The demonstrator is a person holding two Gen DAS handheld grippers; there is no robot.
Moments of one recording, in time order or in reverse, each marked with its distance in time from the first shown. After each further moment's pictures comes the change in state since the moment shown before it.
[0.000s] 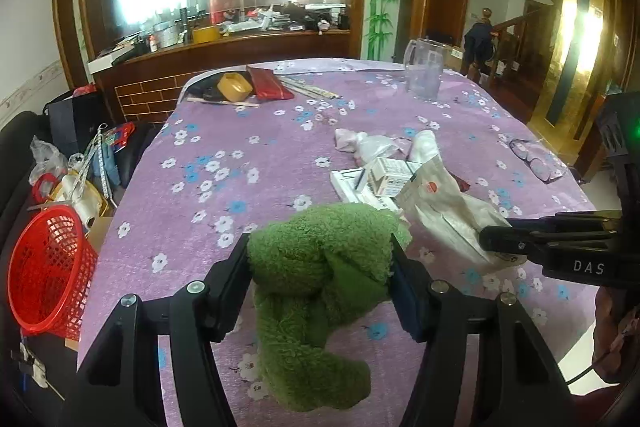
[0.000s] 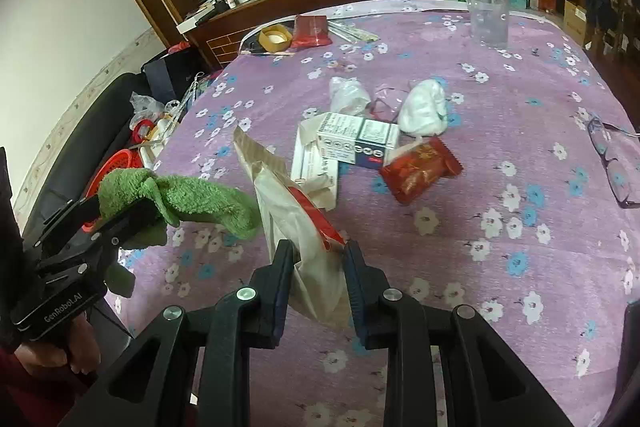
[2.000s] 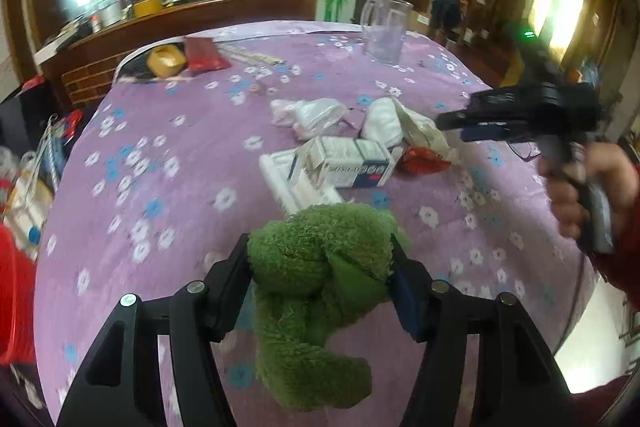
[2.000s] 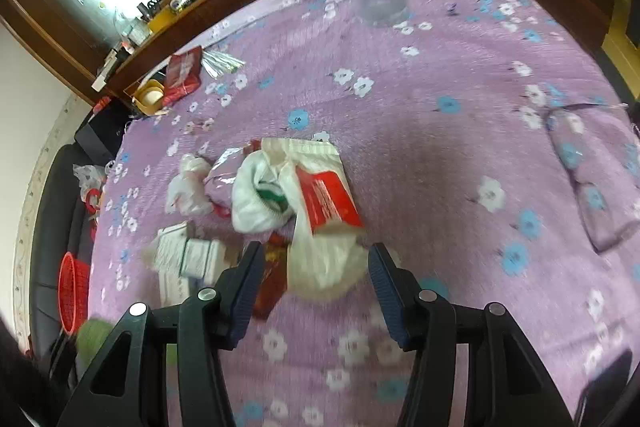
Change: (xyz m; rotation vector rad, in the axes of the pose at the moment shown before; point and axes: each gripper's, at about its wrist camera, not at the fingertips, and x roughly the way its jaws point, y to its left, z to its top) left arm 0.061 -0.040 0.011 0.037 0.139 -0.142; right arm 0.058 -0.164 0.098 0.288 0.077 -0.091
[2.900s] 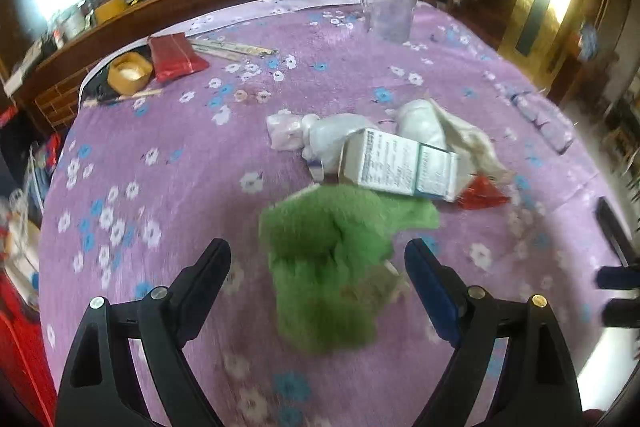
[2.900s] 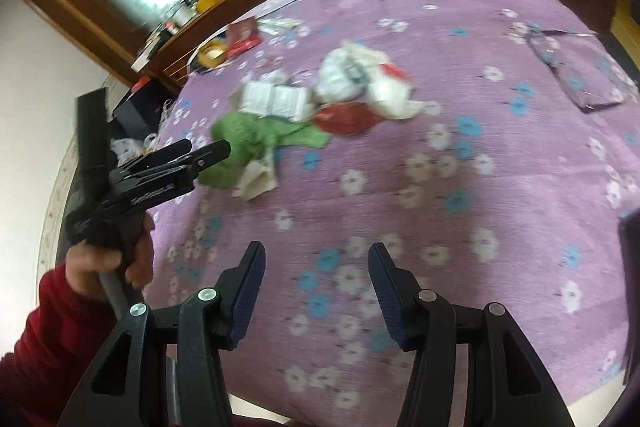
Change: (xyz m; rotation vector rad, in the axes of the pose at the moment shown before) left arm 0.091 0.010 0.071 0.143 0.123 -0.008; right arm -0.092 0.032 -0.137 0.023 -0.008 0.084
